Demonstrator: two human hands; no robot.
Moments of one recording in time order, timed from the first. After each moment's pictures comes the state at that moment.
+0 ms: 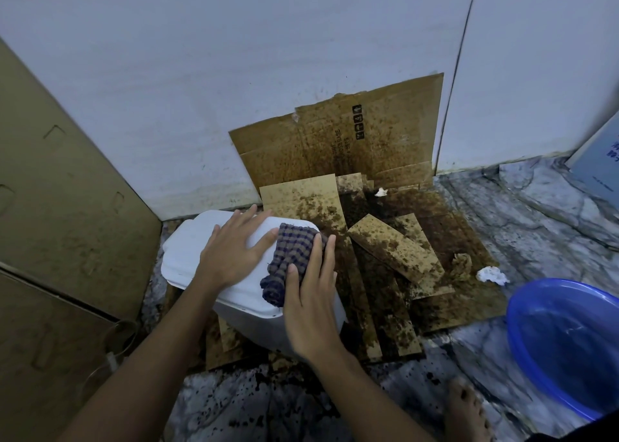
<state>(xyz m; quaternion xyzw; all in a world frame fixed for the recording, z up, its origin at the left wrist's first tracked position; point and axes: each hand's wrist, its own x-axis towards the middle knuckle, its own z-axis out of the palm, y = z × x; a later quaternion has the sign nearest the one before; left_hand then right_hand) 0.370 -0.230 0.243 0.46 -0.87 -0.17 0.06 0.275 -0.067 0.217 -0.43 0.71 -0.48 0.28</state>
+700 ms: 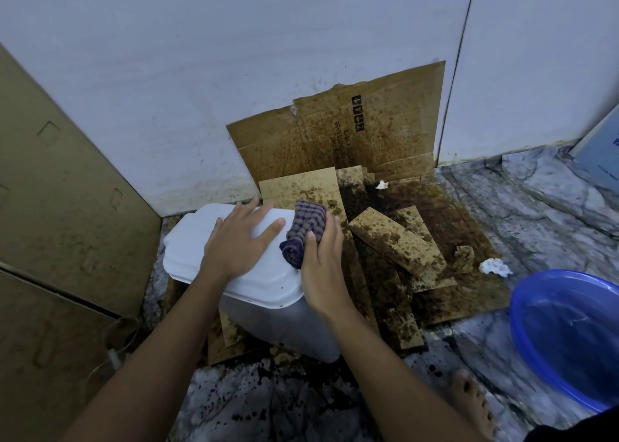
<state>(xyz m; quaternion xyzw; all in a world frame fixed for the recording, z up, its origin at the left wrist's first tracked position) 0.356 -0.229 0.245 0.49 -0.86 -0.16 0.04 0.237 -0.102 0.217 -0.36 0.68 -0.54 0.34</state>
